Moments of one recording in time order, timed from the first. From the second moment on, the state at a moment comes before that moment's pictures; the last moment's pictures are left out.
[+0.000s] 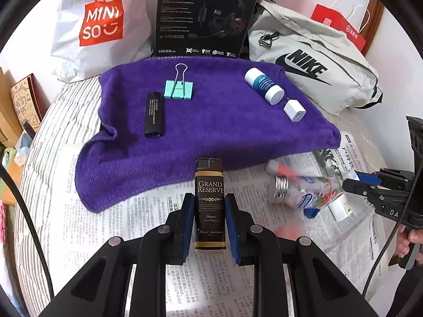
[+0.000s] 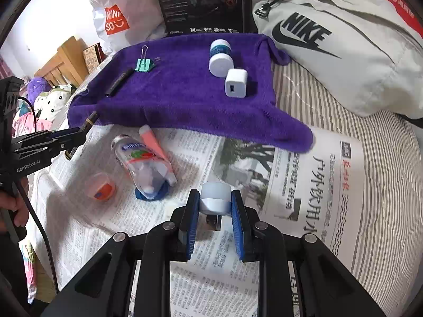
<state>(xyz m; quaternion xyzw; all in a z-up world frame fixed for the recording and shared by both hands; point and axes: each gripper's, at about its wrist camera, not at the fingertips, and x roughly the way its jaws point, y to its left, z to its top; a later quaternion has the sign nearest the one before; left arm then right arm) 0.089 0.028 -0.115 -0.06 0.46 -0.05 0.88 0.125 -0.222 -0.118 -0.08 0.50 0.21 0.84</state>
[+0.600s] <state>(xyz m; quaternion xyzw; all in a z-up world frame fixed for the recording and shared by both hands) 0.131 0.033 -0.079 -0.05 0.44 -0.06 0.89 0.180 -0.186 -0.074 -0.08 0.47 0.24 0.85</state>
